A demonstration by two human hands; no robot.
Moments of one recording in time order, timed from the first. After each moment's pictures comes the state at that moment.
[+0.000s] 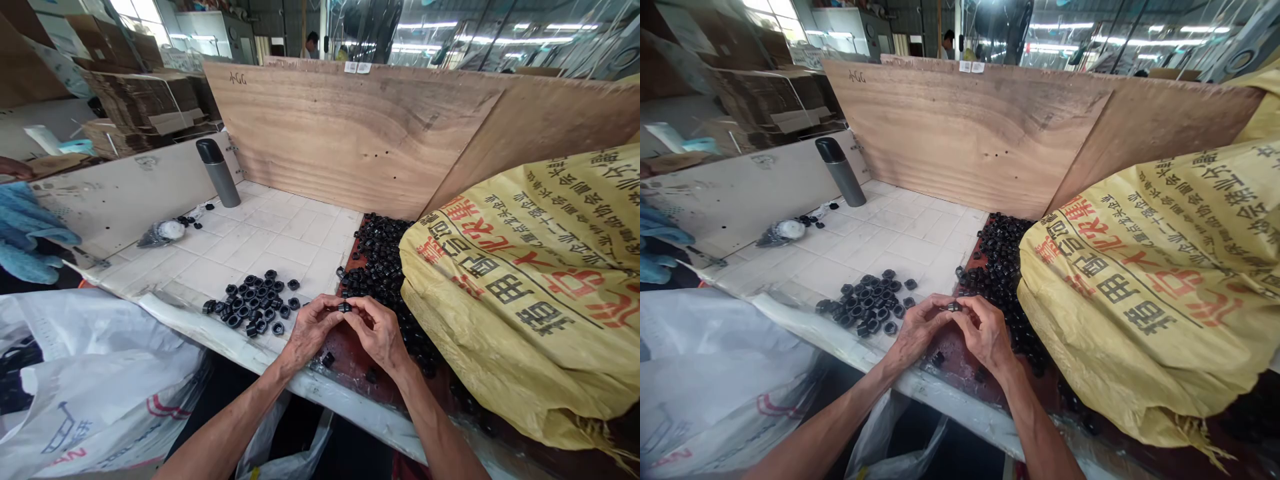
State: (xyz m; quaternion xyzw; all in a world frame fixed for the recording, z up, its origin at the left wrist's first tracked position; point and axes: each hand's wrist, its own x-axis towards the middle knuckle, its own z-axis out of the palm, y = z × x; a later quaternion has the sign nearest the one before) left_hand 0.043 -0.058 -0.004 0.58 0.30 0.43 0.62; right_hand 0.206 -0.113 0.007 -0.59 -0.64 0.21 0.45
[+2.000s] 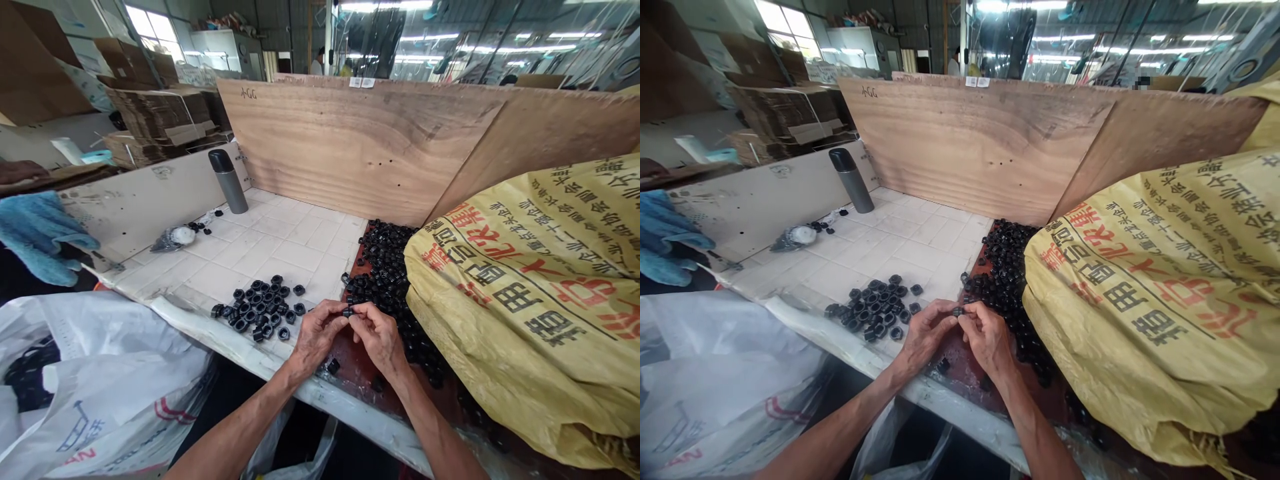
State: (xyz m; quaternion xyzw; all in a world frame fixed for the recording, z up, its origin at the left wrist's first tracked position) left_hand 0.042 -0.055 -0.017 0.65 0.28 0.49 0.51; right_hand 0.197 -0.110 0.002 -0.61 -0.56 0.30 0.47
